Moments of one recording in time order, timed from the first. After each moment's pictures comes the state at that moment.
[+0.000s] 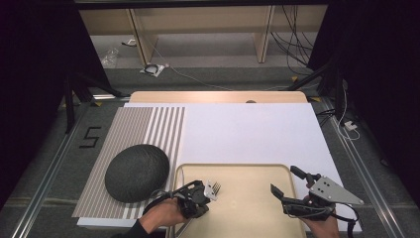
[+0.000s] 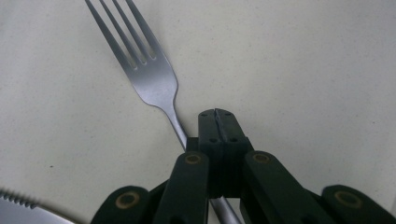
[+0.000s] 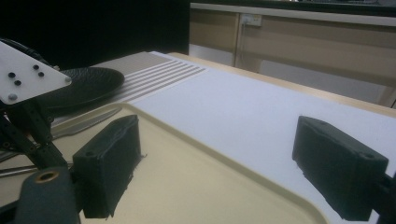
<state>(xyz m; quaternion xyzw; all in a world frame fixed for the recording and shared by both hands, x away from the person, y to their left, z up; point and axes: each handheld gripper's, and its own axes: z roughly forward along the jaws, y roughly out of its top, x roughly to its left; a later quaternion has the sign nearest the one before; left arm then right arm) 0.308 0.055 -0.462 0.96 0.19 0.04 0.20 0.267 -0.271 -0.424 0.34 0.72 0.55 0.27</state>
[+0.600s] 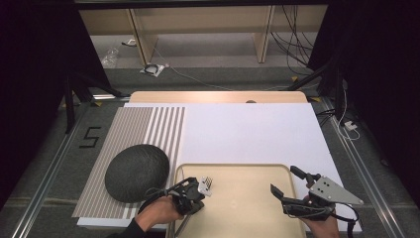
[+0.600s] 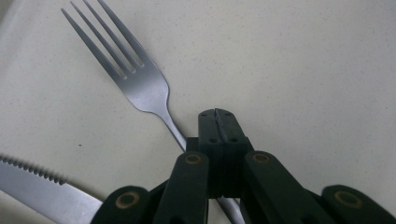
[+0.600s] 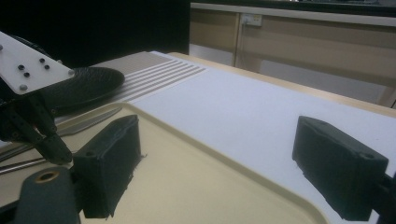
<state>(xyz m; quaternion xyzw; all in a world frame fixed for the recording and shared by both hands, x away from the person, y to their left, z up) 0.315 0.068 -0.463 0.96 0.21 0.05 0.20 0.267 -0.271 -0.424 0.34 0.72 0.55 0.27</state>
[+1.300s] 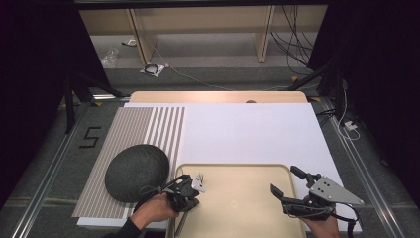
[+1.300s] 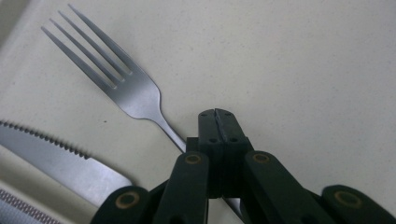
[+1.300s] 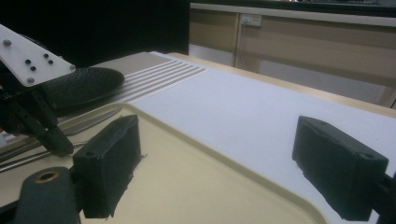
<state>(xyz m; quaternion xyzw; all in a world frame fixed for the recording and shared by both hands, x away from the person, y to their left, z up) 0.321 0.083 -0.463 0.95 0.23 0.05 0.20 0.267 -0.271 -0.424 0.34 0.72 0.55 0.27</state>
